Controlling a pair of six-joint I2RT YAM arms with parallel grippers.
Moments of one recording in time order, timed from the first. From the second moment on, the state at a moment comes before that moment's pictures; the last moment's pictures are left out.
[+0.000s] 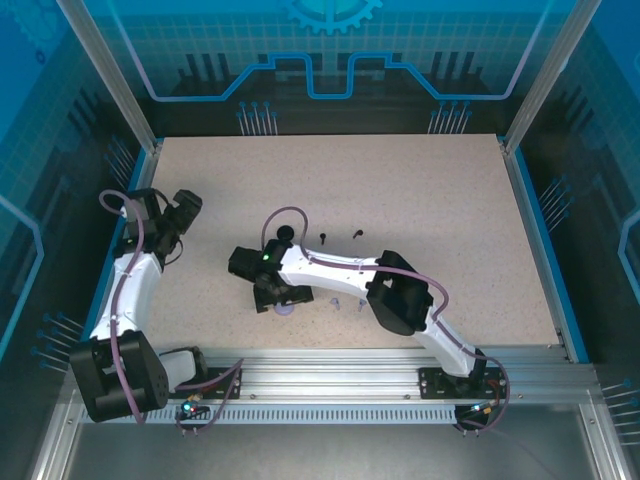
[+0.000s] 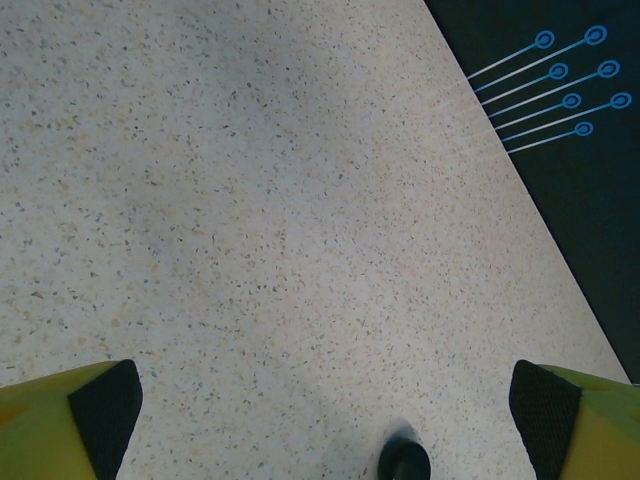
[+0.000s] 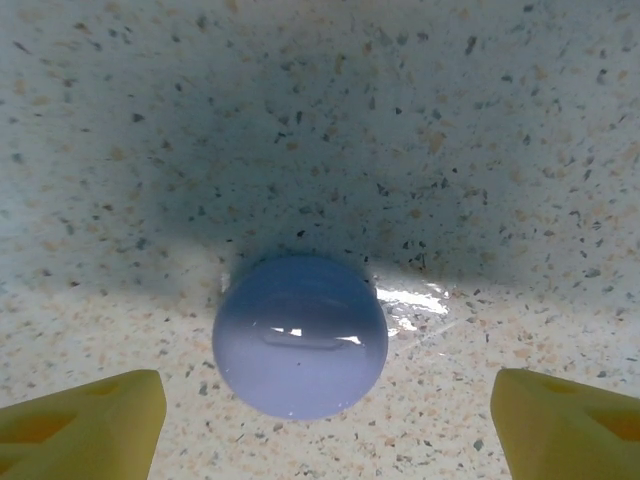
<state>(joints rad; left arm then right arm) 0.28 1.18 0.83 -0.36 0.16 -0.82 1.15 2.28 1.95 -1.19 0.11 0.96</state>
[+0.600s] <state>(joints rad) 0.28 1.17 0.80 -0.34 0.17 -0.86 1.15 2.39 2.02 -1.19 0.09 1.05</state>
